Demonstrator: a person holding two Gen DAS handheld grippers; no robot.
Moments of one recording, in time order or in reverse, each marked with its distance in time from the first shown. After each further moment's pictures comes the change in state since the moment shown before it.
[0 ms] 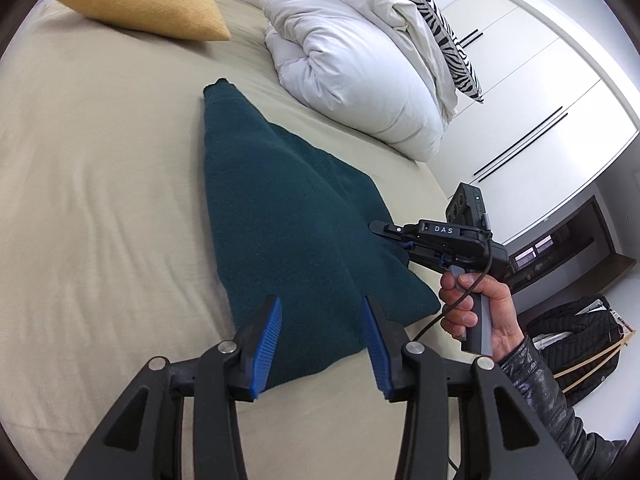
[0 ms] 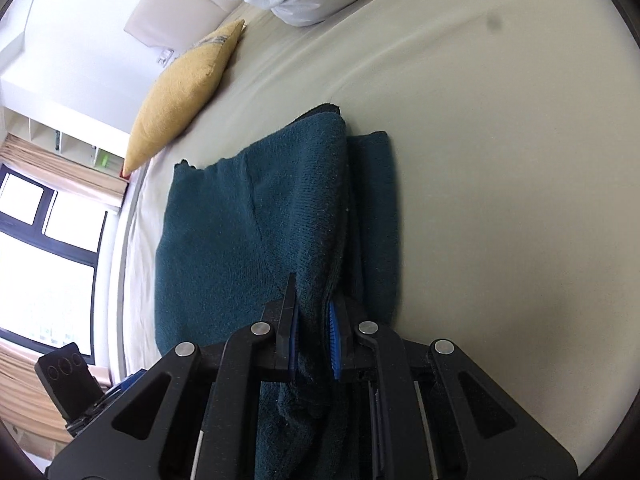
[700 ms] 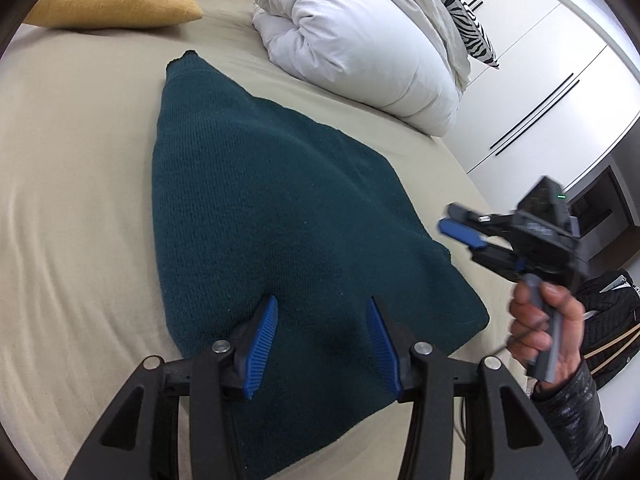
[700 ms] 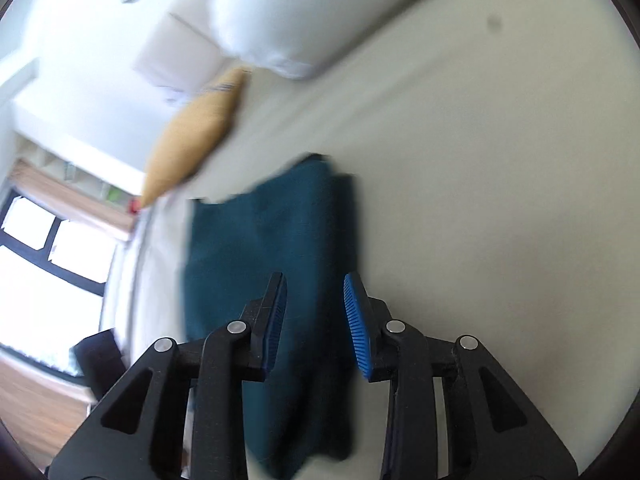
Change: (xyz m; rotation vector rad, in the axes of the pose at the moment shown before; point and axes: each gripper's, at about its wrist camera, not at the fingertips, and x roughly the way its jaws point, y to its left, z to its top) left arm 0.074 -0.005 0.019 0.070 0.059 0.068; right arm -0.070 -0.015 -0.058 -0.016 -0.154 0.087
